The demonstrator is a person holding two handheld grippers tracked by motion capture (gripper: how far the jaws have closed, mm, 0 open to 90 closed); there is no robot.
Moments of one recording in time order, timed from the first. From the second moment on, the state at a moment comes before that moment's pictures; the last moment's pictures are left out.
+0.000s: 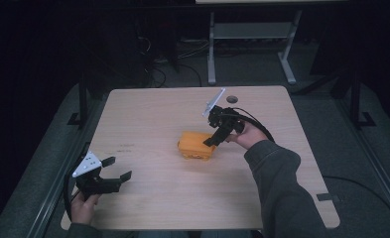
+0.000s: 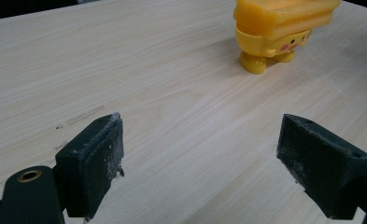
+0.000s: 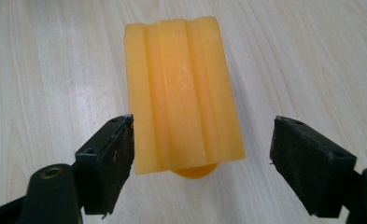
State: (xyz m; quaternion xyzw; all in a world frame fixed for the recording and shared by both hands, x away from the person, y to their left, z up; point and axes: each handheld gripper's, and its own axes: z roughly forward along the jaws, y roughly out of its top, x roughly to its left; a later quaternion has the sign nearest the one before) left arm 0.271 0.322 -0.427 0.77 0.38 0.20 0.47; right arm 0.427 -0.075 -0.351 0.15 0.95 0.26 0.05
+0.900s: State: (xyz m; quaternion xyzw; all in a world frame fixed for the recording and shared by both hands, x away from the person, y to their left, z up) left arm 0.271 0.322 -0.427 0.77 0.38 0.20 0.46; right arm 0.413 -0.112 -0.359 0.18 0.95 0.26 0.06
